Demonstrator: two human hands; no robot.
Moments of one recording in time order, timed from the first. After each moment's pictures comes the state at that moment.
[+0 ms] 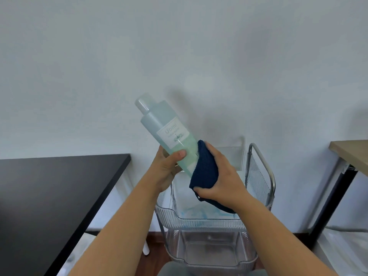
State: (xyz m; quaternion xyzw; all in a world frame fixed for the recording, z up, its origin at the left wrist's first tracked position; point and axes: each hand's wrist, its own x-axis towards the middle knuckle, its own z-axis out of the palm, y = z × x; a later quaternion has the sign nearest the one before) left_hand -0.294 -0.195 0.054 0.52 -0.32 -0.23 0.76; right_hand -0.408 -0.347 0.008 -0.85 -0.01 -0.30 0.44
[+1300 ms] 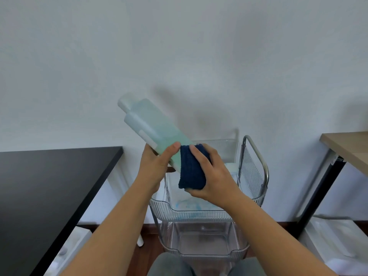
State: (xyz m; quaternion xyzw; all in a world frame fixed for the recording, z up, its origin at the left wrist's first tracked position) left_hand -0.304 -0.190 0.041 0.64 -0.24 -0.08 0.73; right_hand -0.406 -0.339 -0.004 -0.90 -0.07 -0.37 0.20
